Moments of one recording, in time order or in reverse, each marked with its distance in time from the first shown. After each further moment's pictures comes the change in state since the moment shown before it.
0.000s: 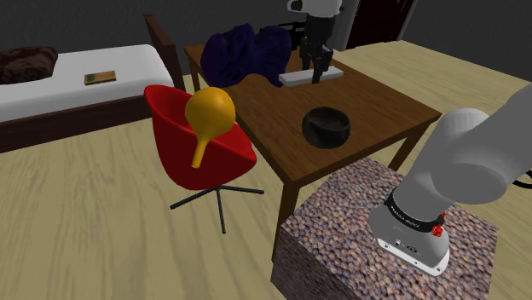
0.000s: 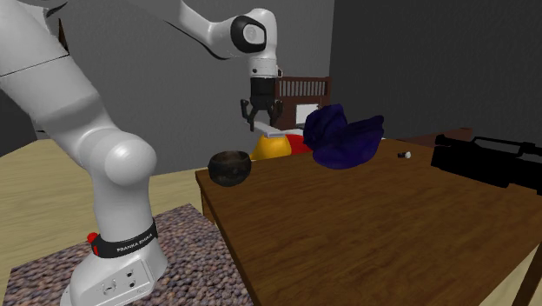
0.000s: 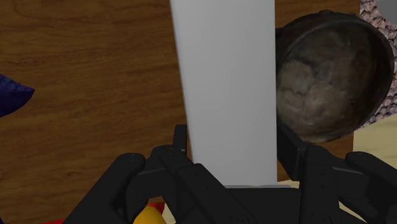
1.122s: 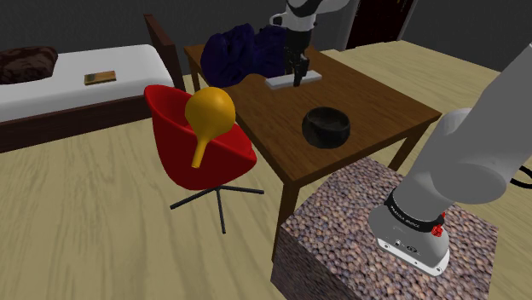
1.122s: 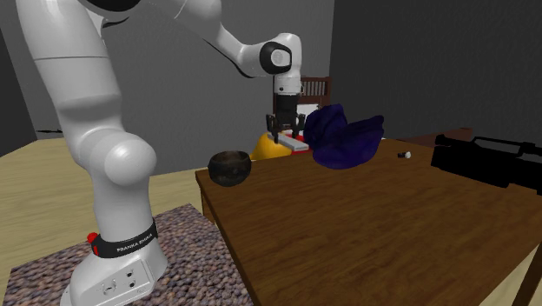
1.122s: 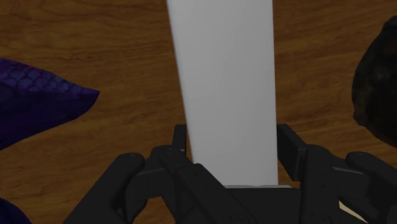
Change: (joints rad) arm -0.002 0.312 -0.067 0.164 0.064 0.144 -0.104
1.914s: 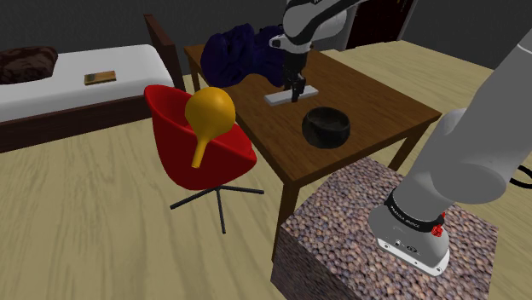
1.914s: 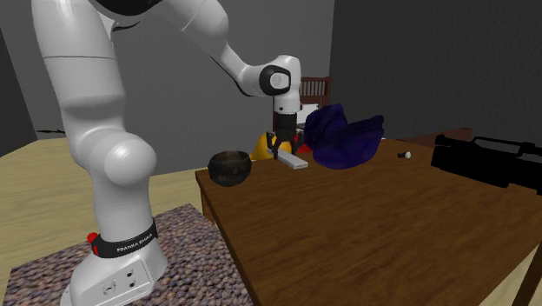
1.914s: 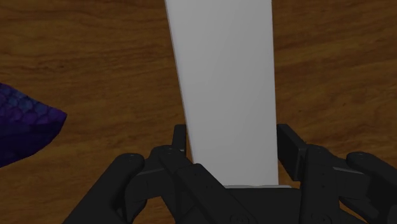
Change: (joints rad) arm -0.002 0.065 -0.007 -0.096 0.020 0.159 -0.017
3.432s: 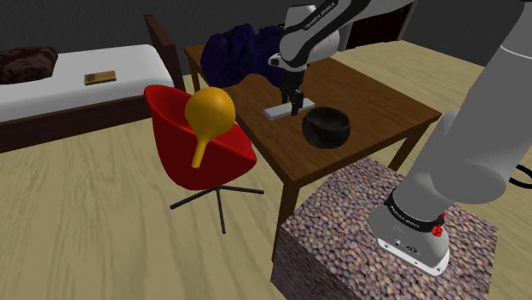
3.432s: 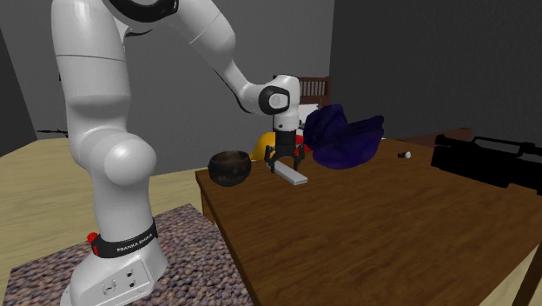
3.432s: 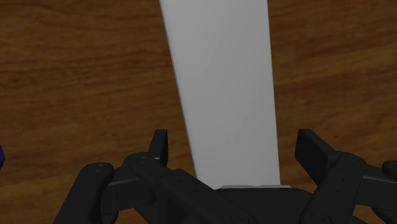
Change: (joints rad) arm -0.001 0.091 -0.001 -0.062 0.038 0.149 -0.027
